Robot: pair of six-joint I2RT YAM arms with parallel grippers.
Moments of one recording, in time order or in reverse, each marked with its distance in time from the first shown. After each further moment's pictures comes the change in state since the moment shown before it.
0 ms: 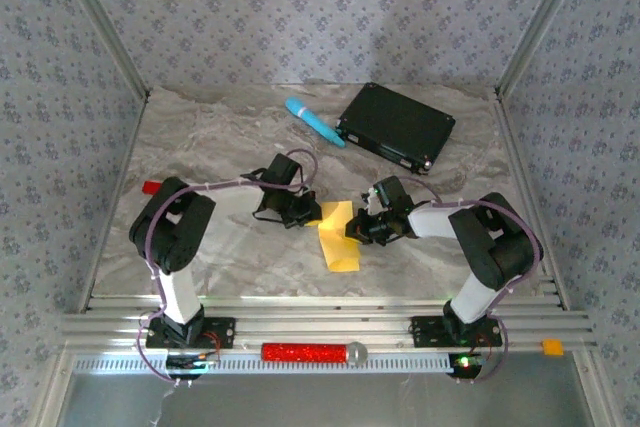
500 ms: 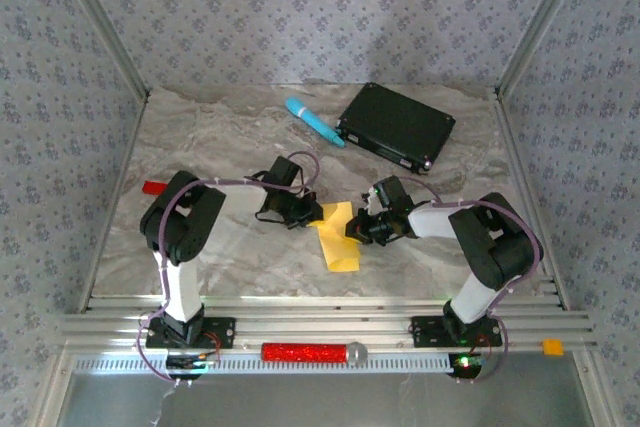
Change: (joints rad) left arm 0.023 0.088 -0.013 0.096 0.032 0.012; right arm 0.000 0.000 -0.002 0.002 0.000 0.008
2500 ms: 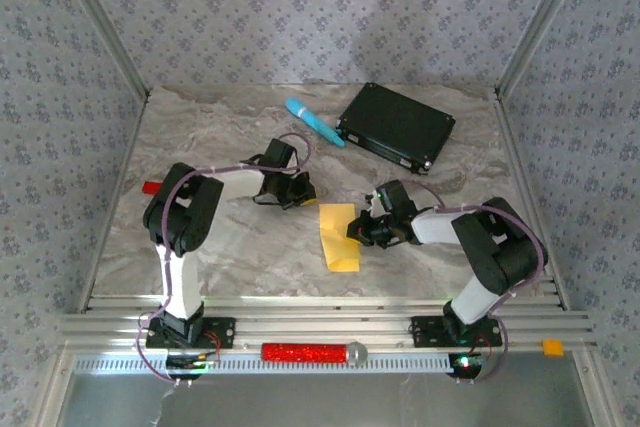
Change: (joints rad) left arm 0.074 0.047 0.152 -0.080 -0.147 -0.014; right arm 0.006 -0.034 -0.064 0.091 0.029 0.060
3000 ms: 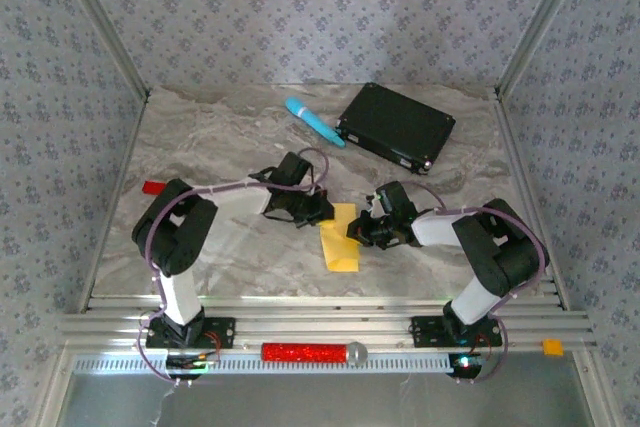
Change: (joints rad) left arm -0.165 -0.136 -0.108 0.005 0.164 -0.026; right arm 0.009 -0.012 -0.017 0.028 0.026 0.049
